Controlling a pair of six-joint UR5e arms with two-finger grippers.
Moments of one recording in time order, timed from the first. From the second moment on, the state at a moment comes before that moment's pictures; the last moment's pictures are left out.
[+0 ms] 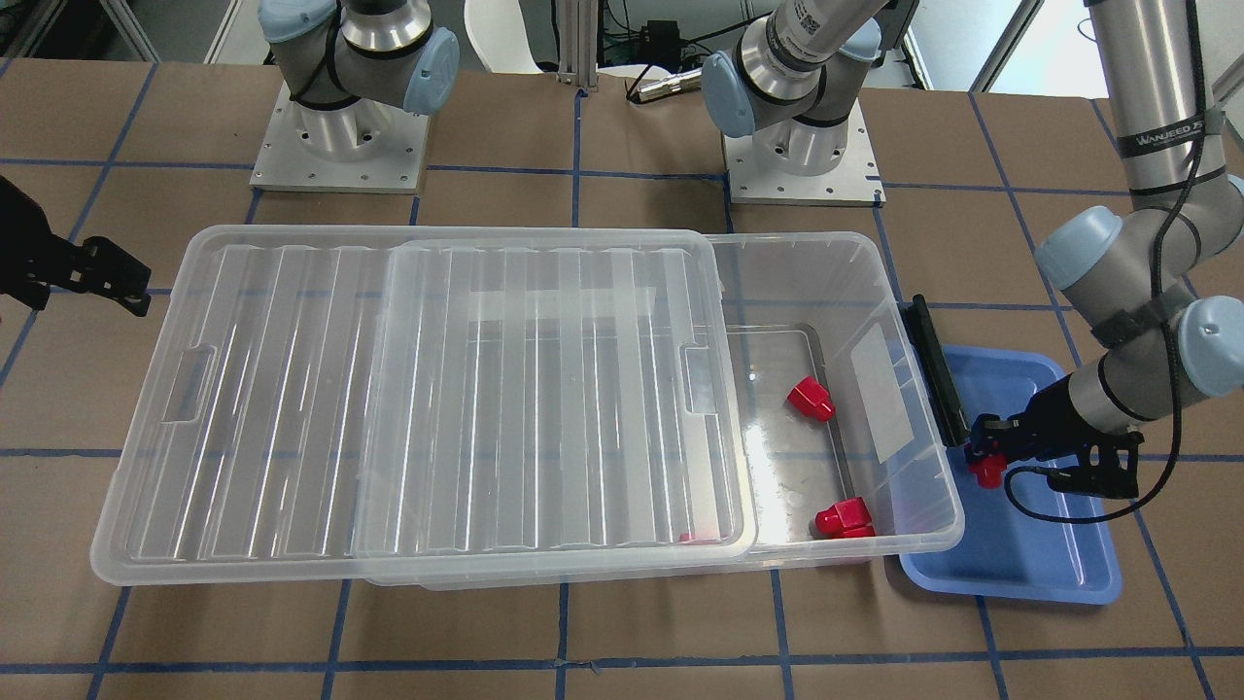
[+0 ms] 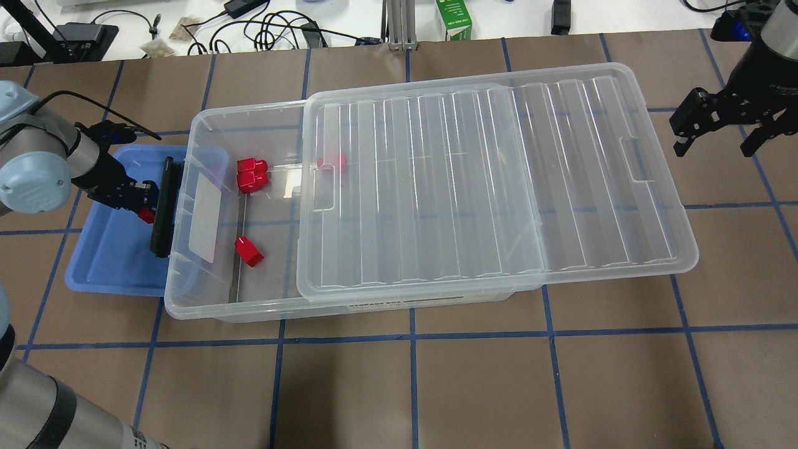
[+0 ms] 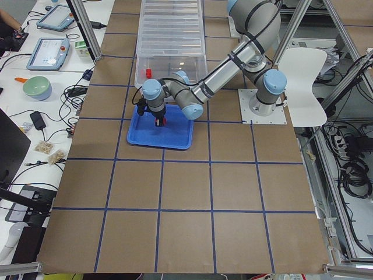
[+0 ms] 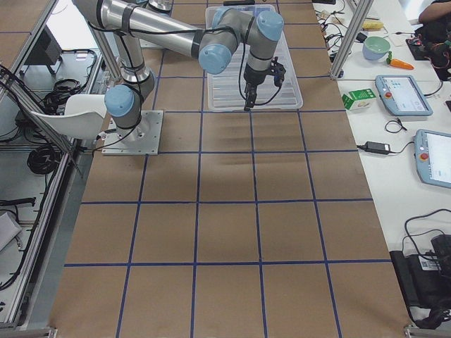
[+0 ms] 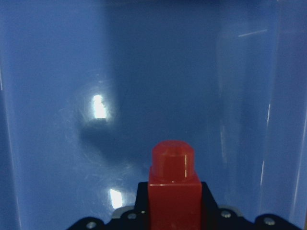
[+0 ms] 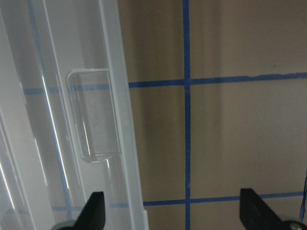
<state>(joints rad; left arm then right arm) -1.06 -2.01 -1.78 -1.03 1.48 0.59 1.22 -1.46 1.60 -1.61 -1.62 -0.33</state>
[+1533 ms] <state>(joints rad) -1.47 -1.63 -1.56 -1.45 1.60 0.25 1.19 -1.32 1.60 -1.72 -1.63 -0.43</state>
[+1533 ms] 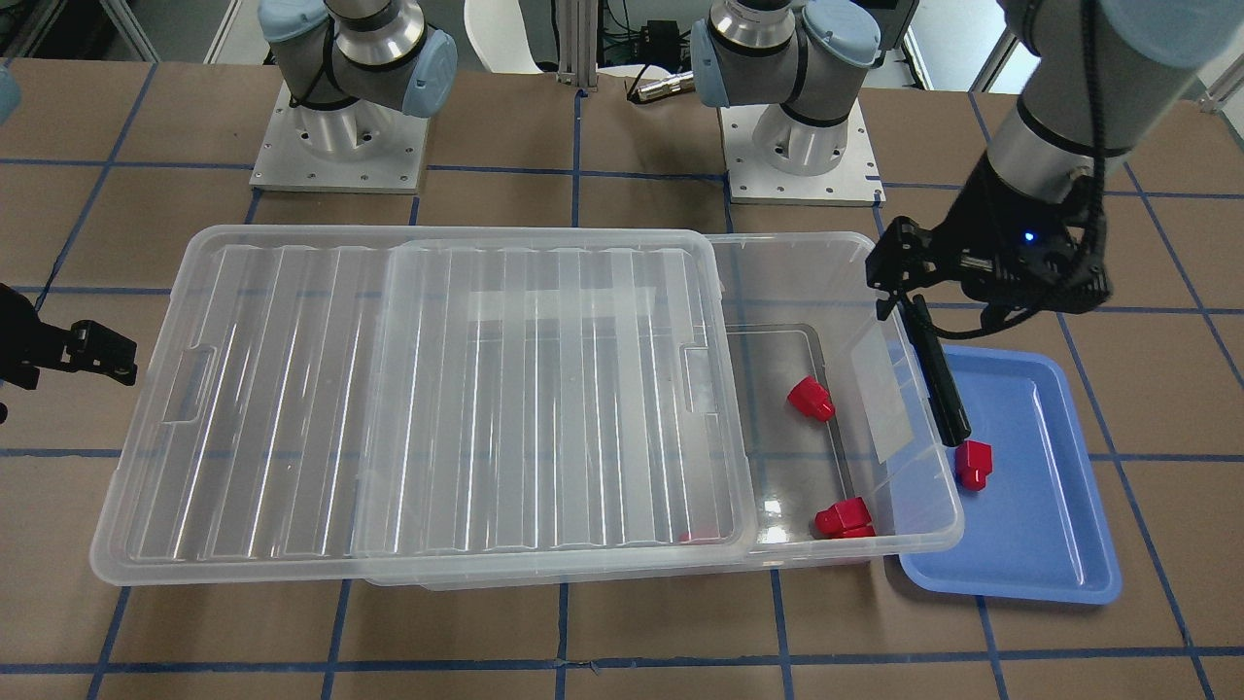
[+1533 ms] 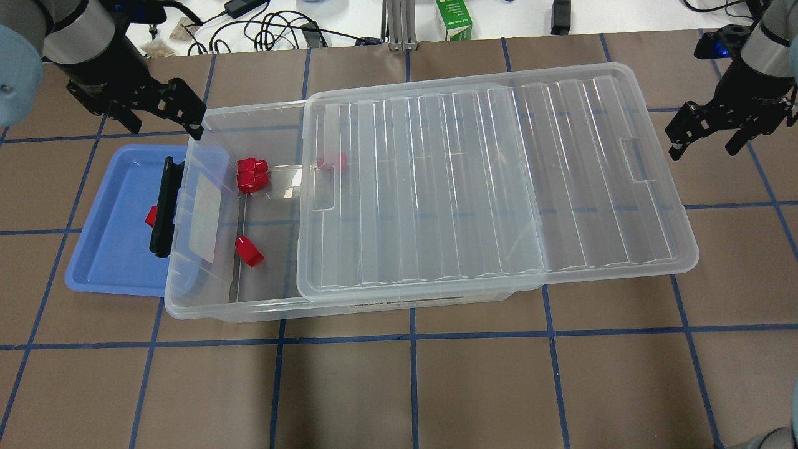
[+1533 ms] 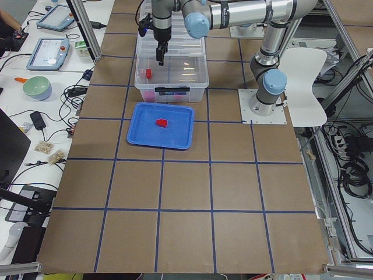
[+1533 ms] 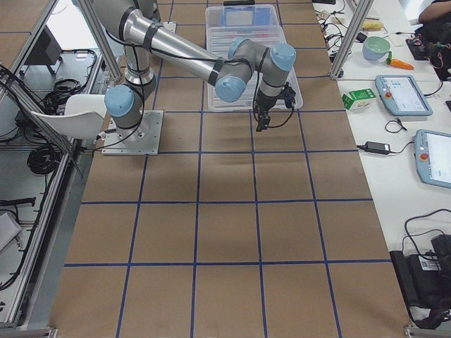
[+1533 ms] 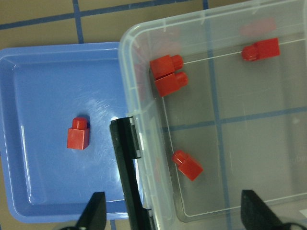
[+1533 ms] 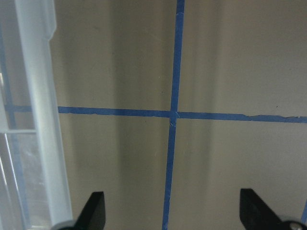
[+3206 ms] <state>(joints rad) -1.52 -1.60 -1.54 -1.52 1.59 0.07 1.28 -1.31 1.60 -1.72 -1.62 -0.35</state>
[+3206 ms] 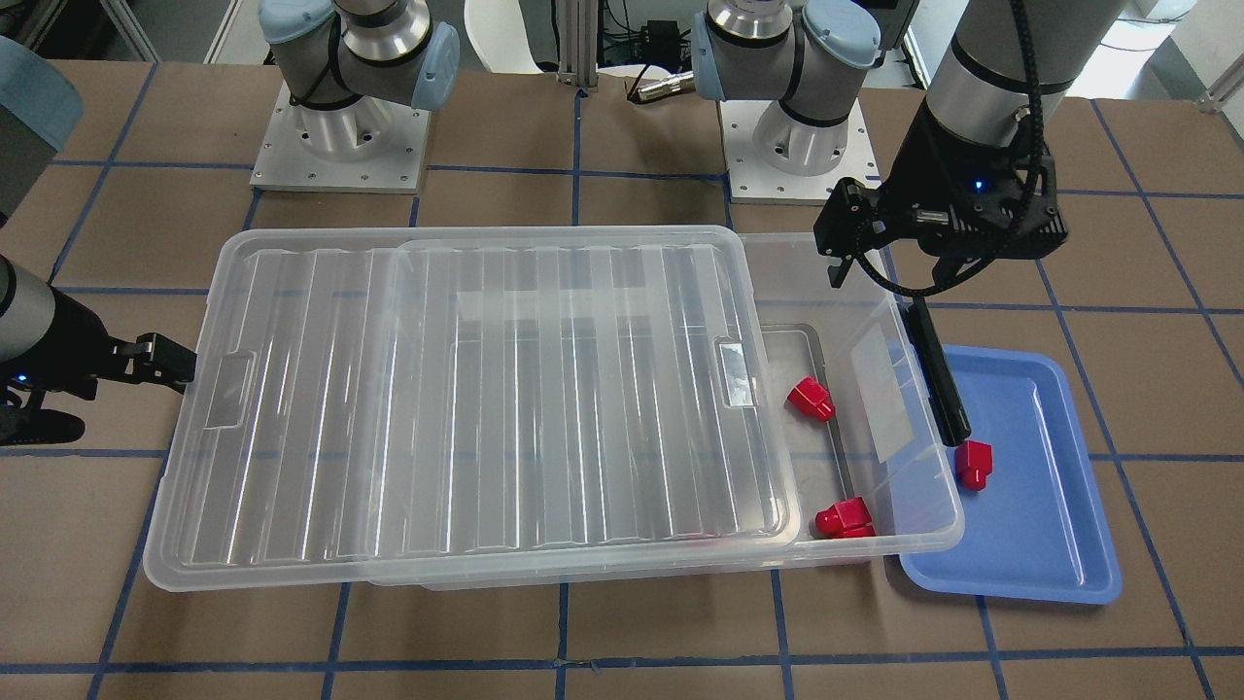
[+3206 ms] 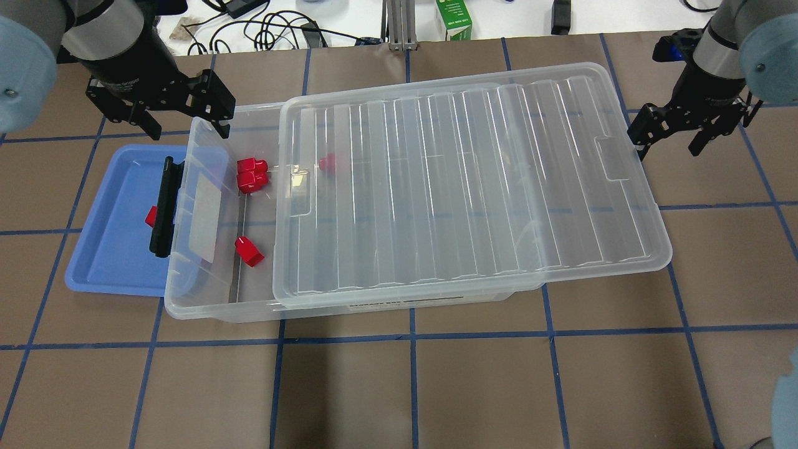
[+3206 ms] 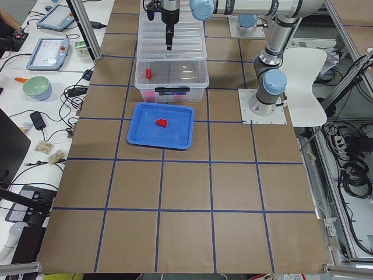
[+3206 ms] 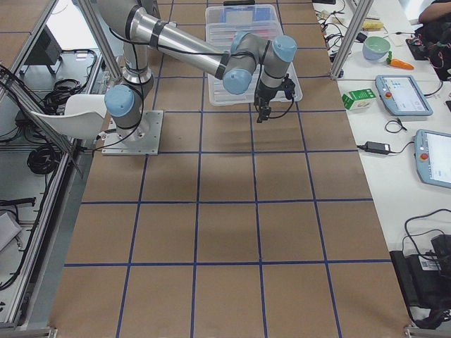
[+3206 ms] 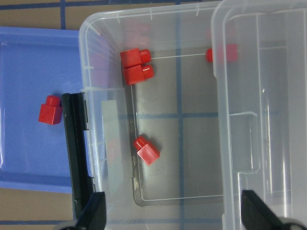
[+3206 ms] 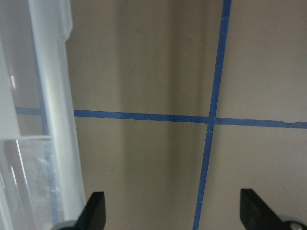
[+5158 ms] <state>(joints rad) -1.52 -1.60 -1.54 -1.52 1.59 0.07 1.42 -1.29 1.60 -1.72 -1.55 -0.10</state>
